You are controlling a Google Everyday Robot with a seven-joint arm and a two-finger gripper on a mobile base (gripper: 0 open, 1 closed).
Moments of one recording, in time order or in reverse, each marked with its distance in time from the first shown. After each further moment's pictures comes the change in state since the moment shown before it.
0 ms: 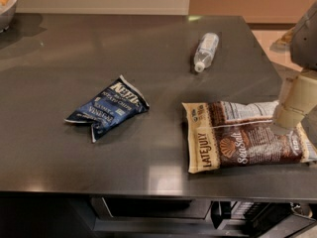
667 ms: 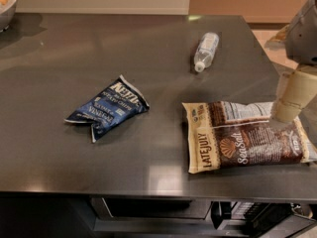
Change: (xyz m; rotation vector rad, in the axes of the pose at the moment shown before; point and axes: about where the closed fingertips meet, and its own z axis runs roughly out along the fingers) arm -0.004 -0.011 0.006 -0.019 -0.007 -0.043
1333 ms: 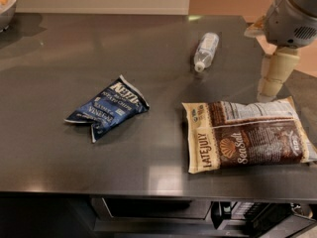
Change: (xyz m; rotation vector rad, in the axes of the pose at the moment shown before) arm -0.009 -0.068 0.031 -0.015 -0.026 -0.140
